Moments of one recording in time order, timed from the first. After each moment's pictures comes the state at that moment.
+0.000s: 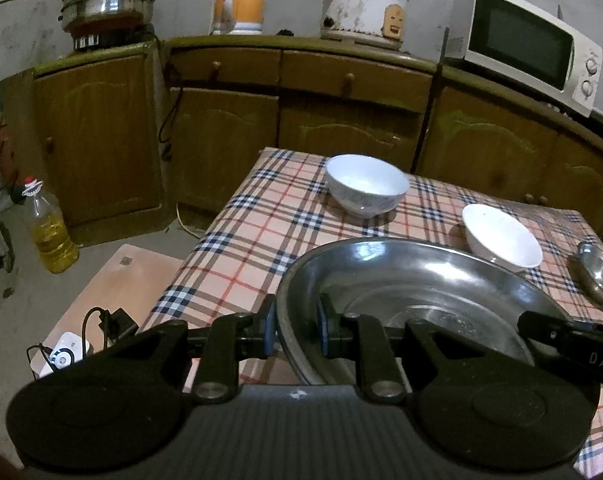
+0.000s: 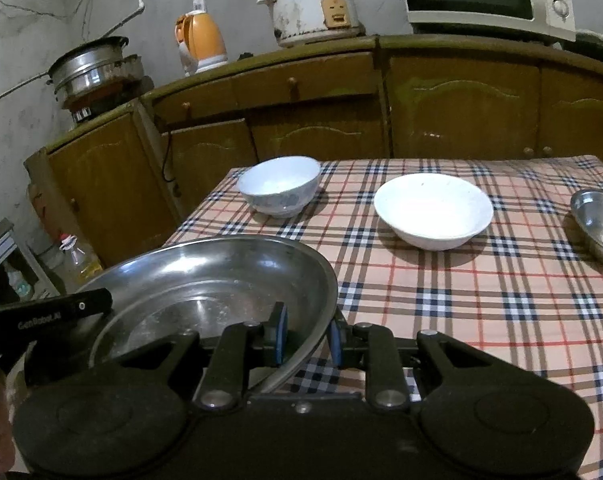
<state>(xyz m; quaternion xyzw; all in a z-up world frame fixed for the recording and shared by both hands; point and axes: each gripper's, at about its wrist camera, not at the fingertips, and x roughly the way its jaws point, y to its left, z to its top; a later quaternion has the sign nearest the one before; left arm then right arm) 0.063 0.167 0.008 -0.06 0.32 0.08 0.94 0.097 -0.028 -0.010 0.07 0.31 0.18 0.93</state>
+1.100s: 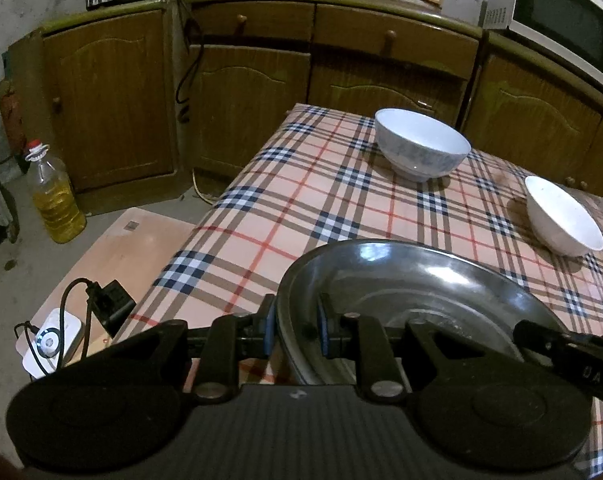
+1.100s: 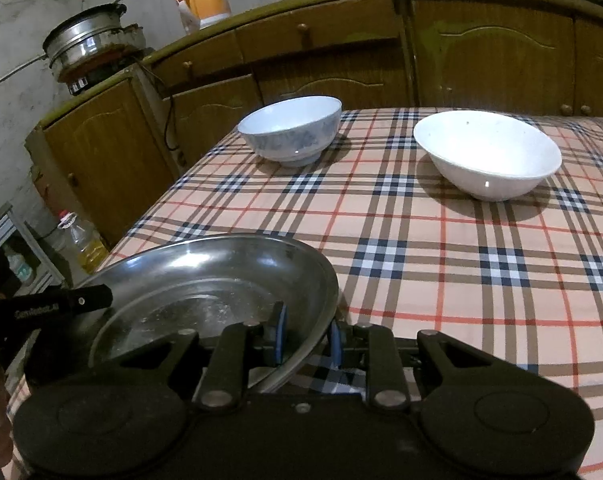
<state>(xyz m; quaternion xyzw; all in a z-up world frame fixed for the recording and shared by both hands) 0.096 0.195 -0.045 -0.07 0.35 0.11 0.93 0.147 0.007 -0.079 0.07 0.34 0.20 0.92</state>
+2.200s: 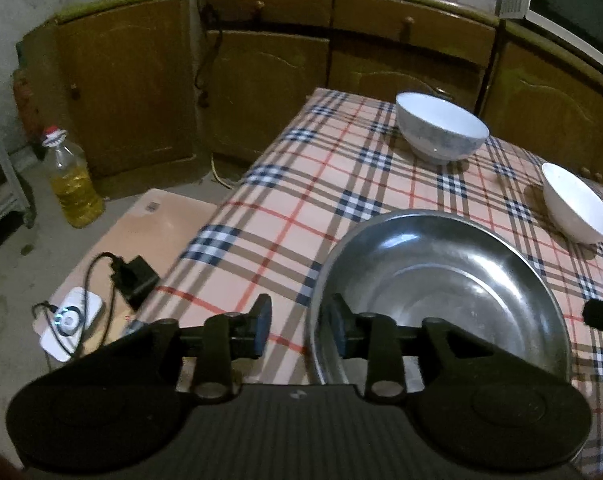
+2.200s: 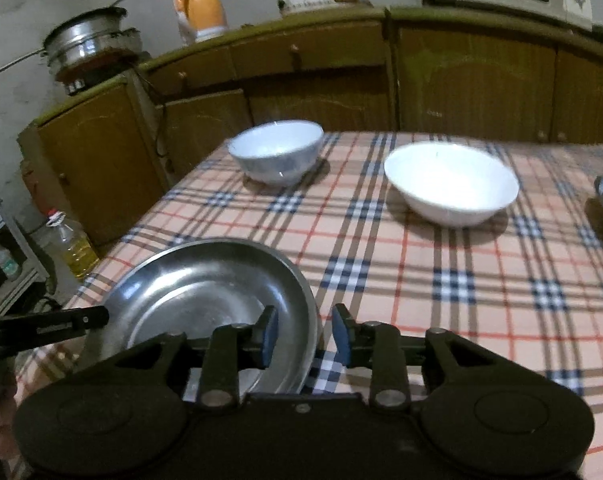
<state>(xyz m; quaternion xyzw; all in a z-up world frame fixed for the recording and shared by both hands) 0.082 0.199 -0.043 -0.07 0.37 0.13 0.92 0.117 -0.013 -0.045 0.04 0.32 0.18 0.93</state>
